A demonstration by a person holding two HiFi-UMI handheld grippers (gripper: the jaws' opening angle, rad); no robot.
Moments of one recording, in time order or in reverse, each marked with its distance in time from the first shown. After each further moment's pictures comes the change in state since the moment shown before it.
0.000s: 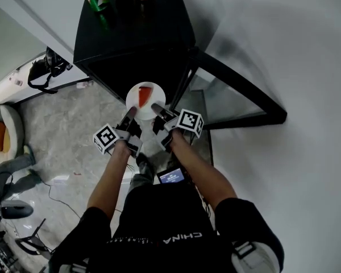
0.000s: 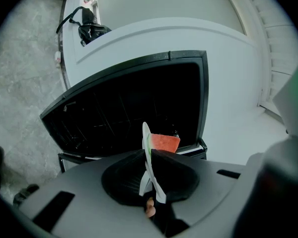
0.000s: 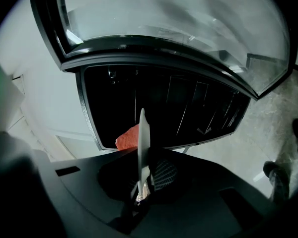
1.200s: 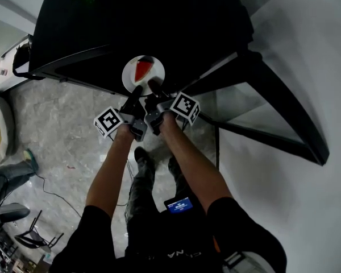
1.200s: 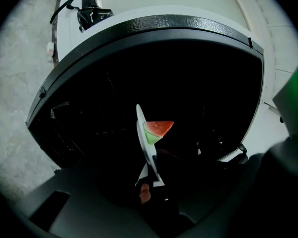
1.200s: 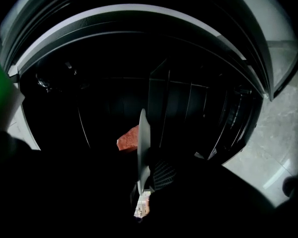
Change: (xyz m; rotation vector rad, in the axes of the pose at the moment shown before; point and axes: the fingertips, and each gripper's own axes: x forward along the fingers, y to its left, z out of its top) left arm 0.016 0.020 -0.022 -0.007 0.059 -0.101; right arm 0.021 -0.020 0.000 -0.014 -0.224 -0.002
